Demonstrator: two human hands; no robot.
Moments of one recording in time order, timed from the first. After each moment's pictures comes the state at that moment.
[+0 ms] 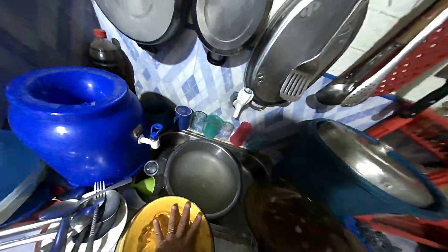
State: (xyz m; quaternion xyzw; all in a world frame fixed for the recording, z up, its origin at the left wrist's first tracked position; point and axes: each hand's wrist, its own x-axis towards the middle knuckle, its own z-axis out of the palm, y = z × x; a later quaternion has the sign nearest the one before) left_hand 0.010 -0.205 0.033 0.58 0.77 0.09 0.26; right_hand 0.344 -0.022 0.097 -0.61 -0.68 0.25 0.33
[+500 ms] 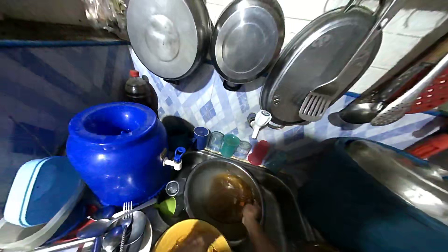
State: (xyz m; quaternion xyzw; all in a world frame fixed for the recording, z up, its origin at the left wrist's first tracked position) left_hand -0.045 -0.192 0.091 0.54 0.69 0.24 0.43; right_hand 0.070 0.065 -0.055 -0.68 -0.46 0.47 0.33
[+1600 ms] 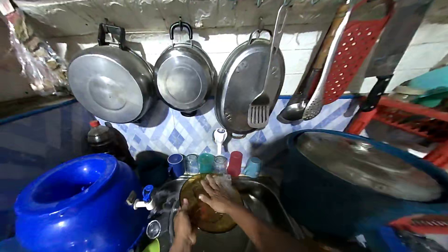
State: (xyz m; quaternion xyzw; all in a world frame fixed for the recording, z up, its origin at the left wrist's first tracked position) left_hand -0.057 -0.030 0.062 0.01 0.51 0.75 0.42; right_hand 0.030 0.099 0.069 -0.31 -0.92 0.23 0.00
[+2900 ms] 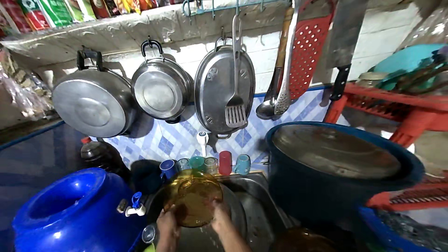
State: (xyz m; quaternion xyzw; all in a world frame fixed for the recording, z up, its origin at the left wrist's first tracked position) left_hand -0.059 -0.034 0.067 0.06 0.63 0.71 0.30; right_hand 0.053 0.036 0.061 -0.50 -0.27 0.71 0.42
